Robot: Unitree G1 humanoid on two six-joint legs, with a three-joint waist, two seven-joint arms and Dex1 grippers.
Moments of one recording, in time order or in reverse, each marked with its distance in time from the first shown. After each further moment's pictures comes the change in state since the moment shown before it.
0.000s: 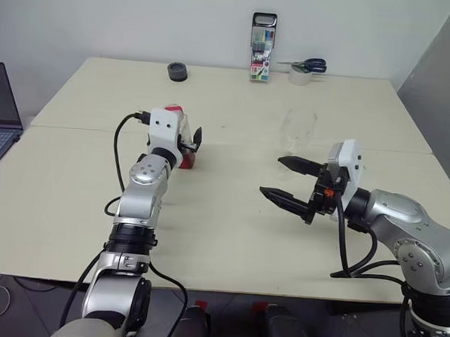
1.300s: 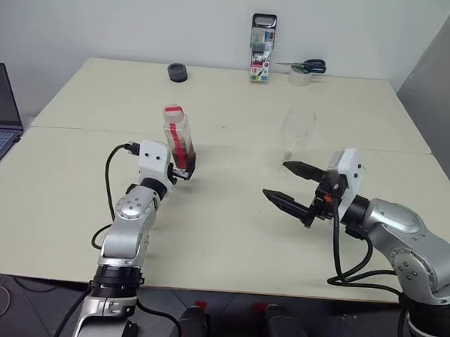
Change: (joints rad) left arm 0.271 0.006 0.009 -0.247 -0.044 -0.011 -0.061; right arm 0.067 0.022 0.001 -0.013 -0.035 -0.029 -0.021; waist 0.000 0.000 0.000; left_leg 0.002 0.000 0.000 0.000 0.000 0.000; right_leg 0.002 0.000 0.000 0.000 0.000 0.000
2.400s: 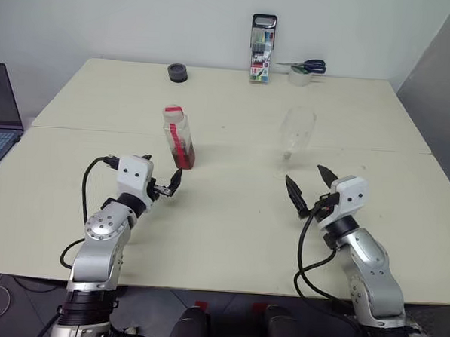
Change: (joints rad) left arm 0.185 0.107 0.051 -0.123 -0.055 -0.037 -0.139; right arm 0.232 0.353 0.016 0.210 -0.478 -0.535 -0.311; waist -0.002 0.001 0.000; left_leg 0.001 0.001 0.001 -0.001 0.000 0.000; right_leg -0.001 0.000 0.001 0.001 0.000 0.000
